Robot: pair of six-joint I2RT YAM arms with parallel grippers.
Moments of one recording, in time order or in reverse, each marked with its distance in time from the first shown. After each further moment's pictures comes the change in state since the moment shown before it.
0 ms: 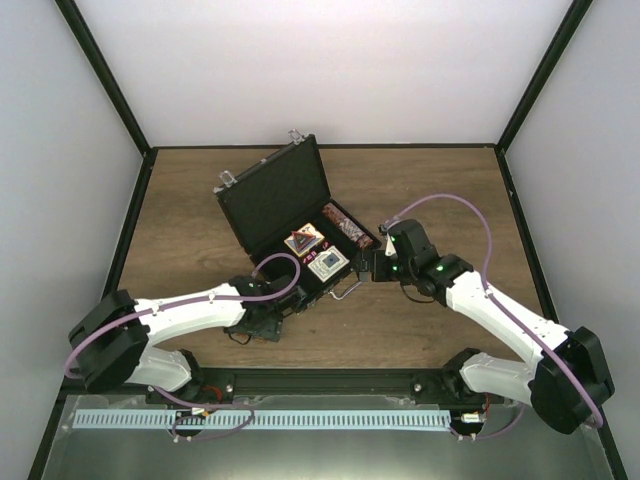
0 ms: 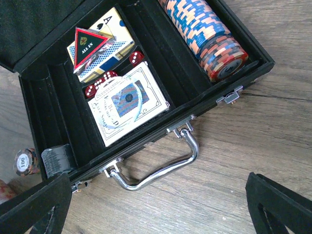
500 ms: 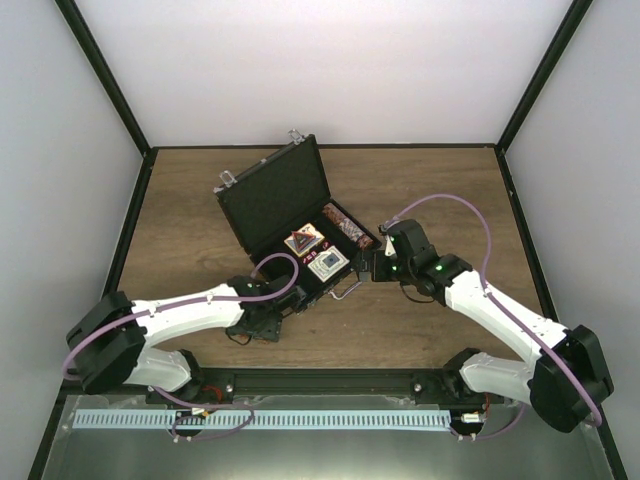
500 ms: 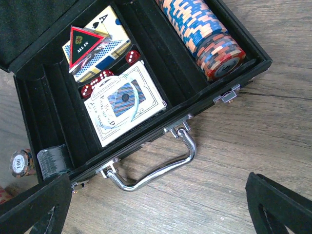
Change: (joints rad) left arm 0.000 -0.011 0.000 -0.005 0.021 -0.016; right arm 0.000 0.008 -0.004 0.002 0.006 0.003
